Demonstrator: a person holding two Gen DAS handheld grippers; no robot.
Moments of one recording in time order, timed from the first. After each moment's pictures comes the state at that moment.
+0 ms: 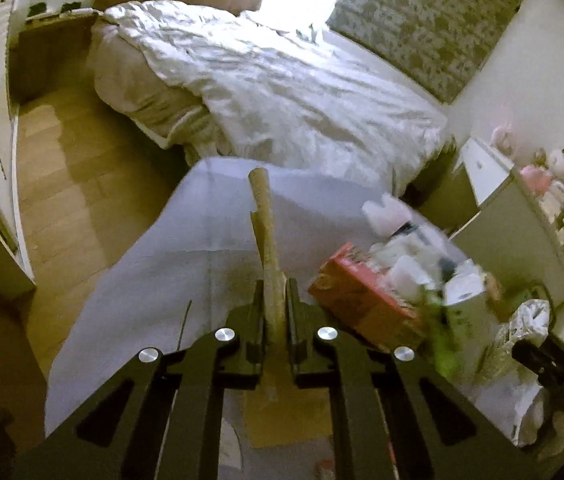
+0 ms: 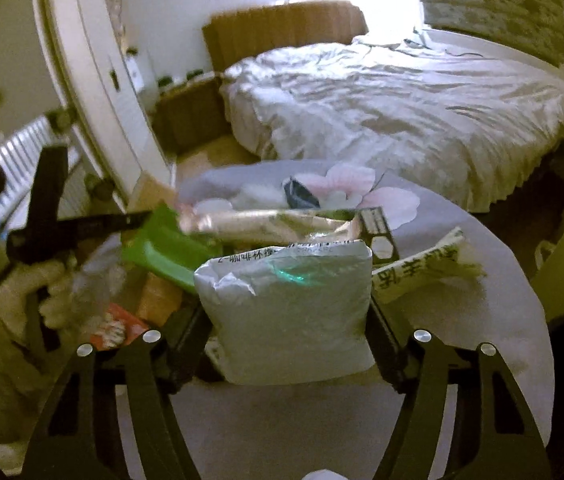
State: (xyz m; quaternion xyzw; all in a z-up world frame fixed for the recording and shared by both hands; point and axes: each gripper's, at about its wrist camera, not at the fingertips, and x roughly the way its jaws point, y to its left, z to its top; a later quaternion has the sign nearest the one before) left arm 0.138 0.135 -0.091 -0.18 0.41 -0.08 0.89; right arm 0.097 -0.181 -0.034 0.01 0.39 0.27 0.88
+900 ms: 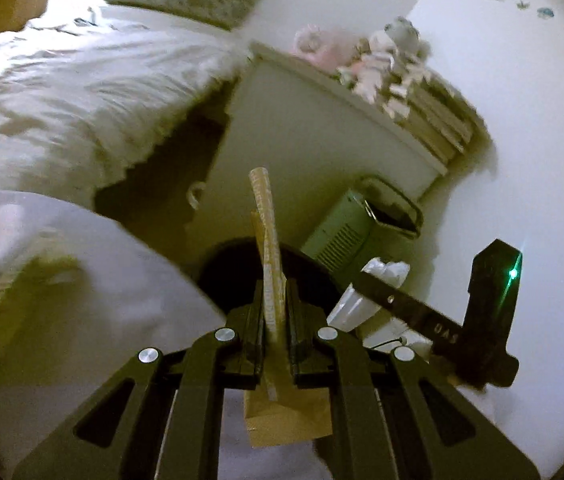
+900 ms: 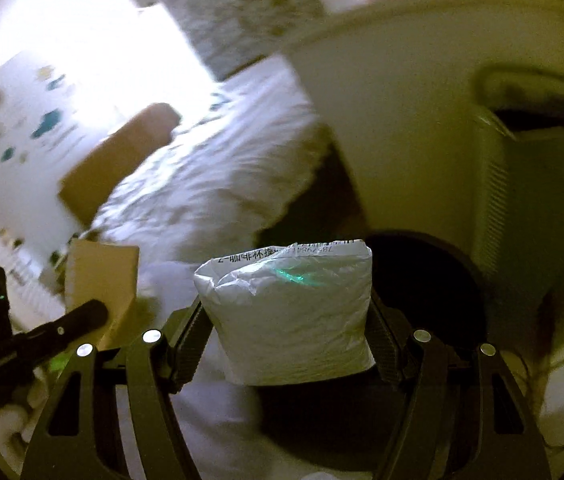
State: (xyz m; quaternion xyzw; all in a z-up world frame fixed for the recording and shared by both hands) left arm 0.141 -0.260 -0.047 -0.09 0.41 -0.39 0.82; right arm 0.031 -0.515 -0.057 0.26 0.33 -0.02 0.91
